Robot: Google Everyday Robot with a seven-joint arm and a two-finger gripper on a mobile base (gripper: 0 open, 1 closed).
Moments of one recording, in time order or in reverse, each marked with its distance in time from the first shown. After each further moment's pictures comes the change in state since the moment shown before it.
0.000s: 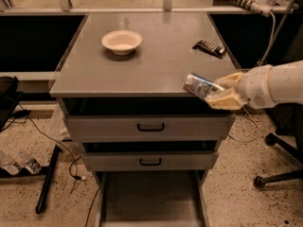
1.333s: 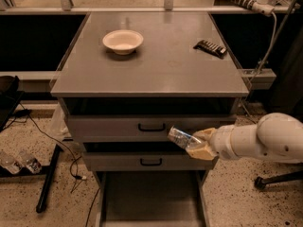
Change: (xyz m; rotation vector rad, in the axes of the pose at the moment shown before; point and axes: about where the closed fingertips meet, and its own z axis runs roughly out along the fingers) arm 0.119 0.099 0.104 -0.091 0.081 0.143
